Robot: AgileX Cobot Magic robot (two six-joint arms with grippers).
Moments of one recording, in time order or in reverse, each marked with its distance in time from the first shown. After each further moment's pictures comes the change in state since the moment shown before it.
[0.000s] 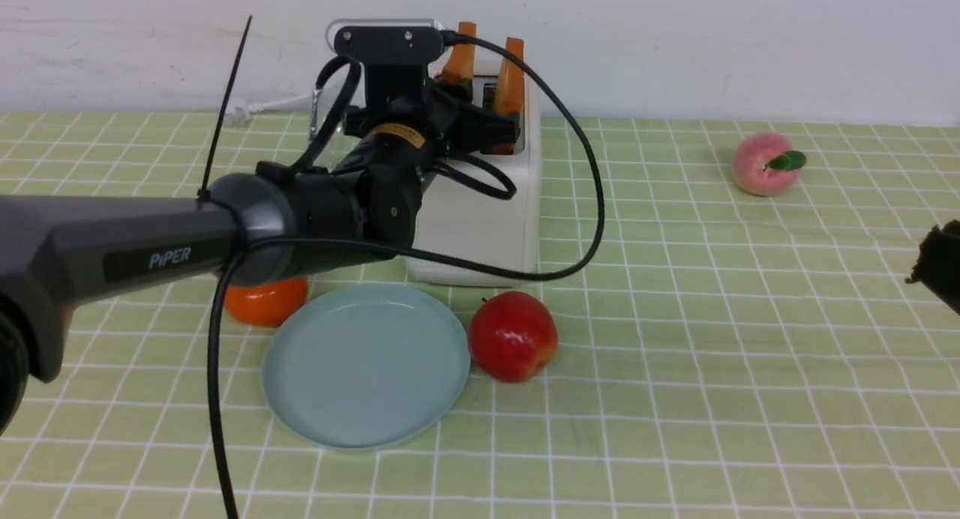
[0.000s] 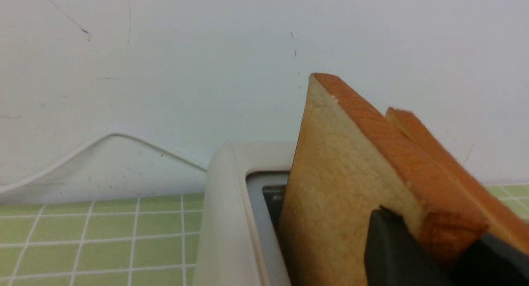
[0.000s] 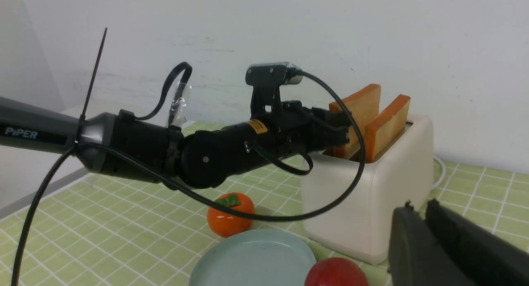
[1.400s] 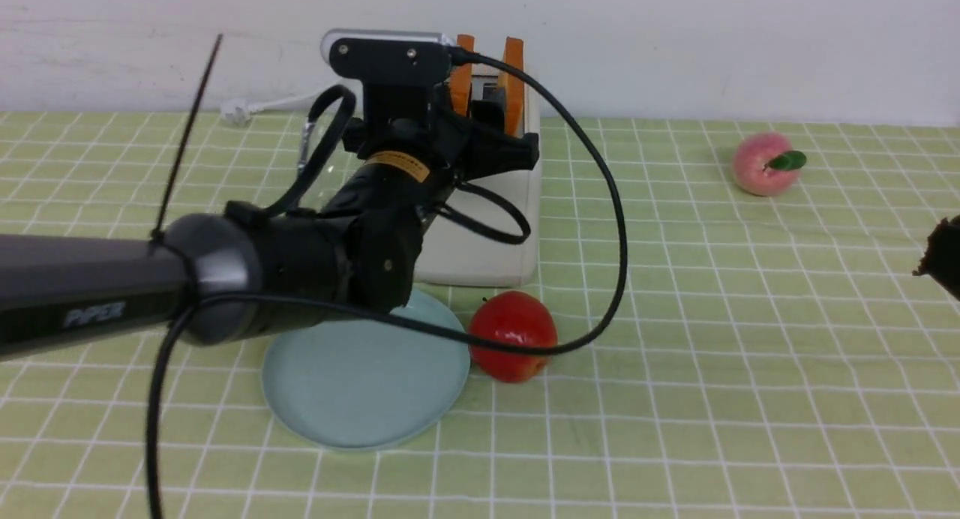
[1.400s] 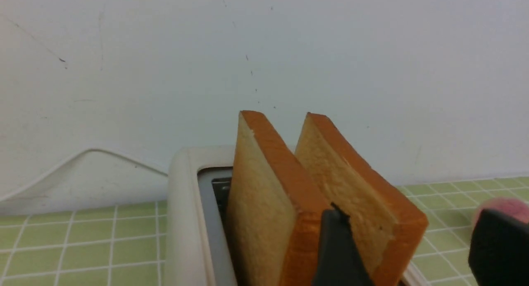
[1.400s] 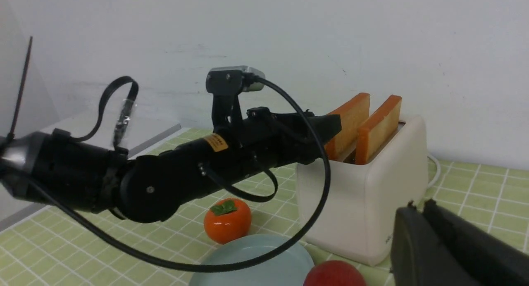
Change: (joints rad) right arm 0.000 0.000 0.000 0.000 0.022 0.027; left arm -0.087 -0.124 0.194 -0.016 -0.117 0.035
